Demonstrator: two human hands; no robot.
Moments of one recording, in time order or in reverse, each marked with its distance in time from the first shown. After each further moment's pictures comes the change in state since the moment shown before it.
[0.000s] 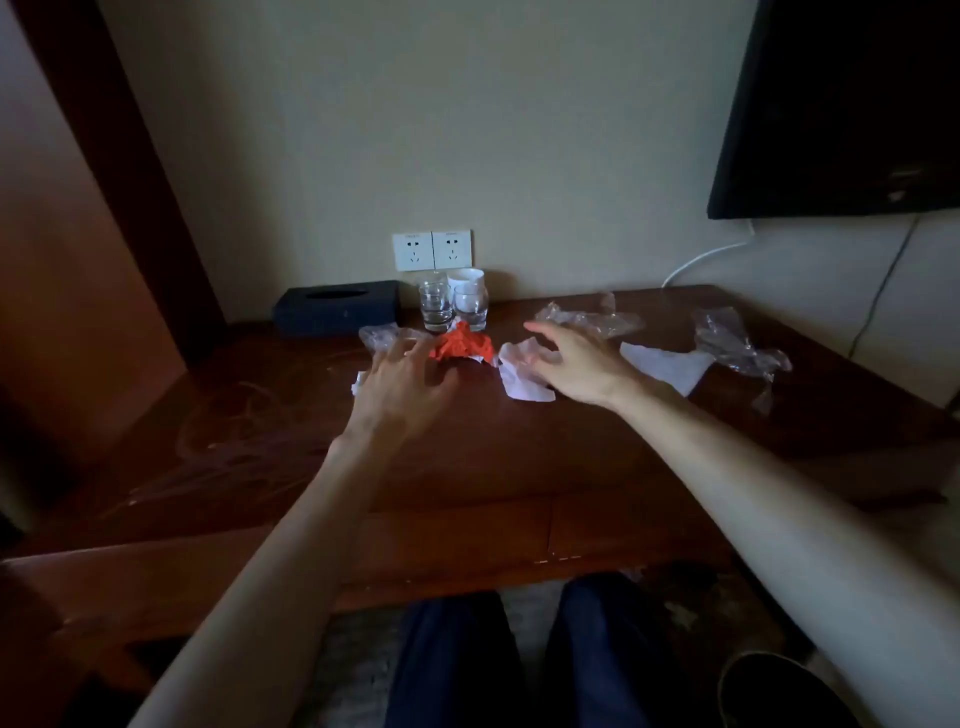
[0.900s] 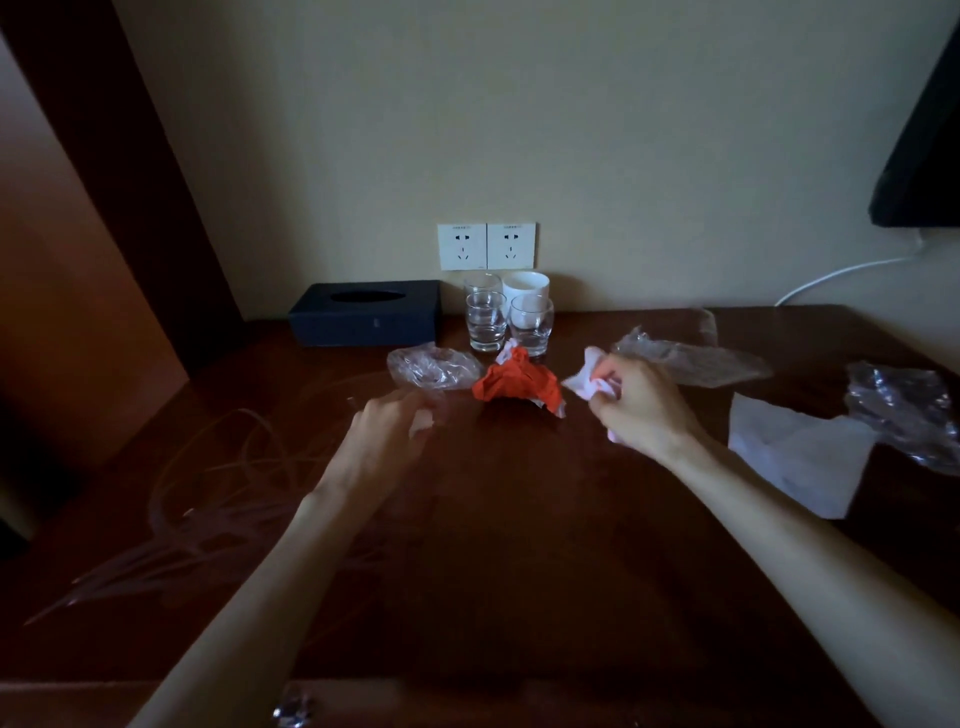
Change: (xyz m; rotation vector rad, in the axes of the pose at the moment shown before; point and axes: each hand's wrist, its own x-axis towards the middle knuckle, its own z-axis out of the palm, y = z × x) left_hand 0.093 -0.114 0.043 -0.073 0.022 0.017; right_hand 0.118 0.033 0.062 0.152 0.078 0.092
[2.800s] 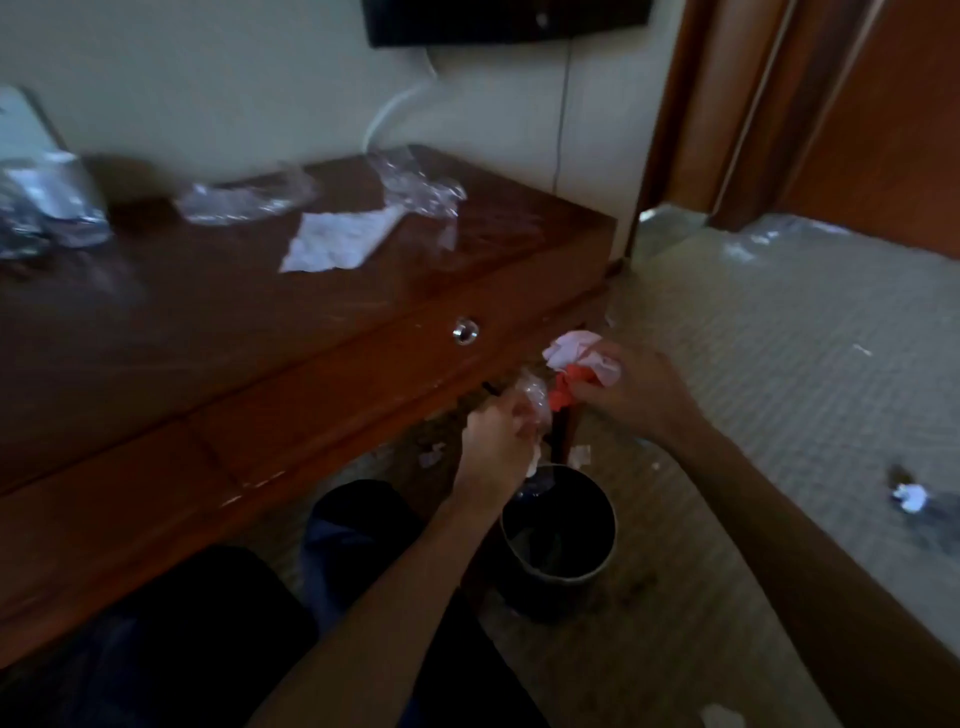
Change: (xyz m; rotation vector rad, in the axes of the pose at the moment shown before) left_hand -0.265 0.388 0.302 -0.494 -0.491 0.286; right_hand -0.438 0.240 -0.163 0.060 0.281 0.373
